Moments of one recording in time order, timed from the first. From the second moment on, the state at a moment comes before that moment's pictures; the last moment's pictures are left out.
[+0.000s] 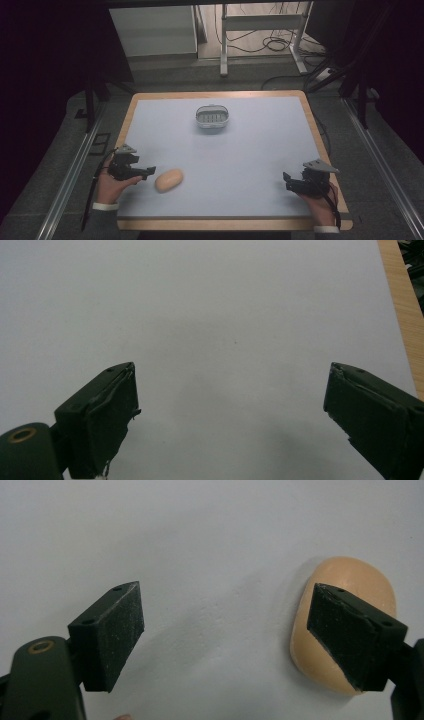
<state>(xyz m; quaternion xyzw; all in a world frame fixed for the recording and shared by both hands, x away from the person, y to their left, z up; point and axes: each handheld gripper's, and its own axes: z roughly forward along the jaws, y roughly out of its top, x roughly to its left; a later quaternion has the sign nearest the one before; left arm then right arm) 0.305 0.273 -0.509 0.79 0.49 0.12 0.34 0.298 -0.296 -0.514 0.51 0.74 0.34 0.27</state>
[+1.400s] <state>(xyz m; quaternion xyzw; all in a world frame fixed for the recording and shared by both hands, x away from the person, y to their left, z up) 0.305 0.229 -0.486 0.86 0.40 0.09 0.30 0.296 -0.300 -0.513 0.51 0.74 0.33 0.28</state>
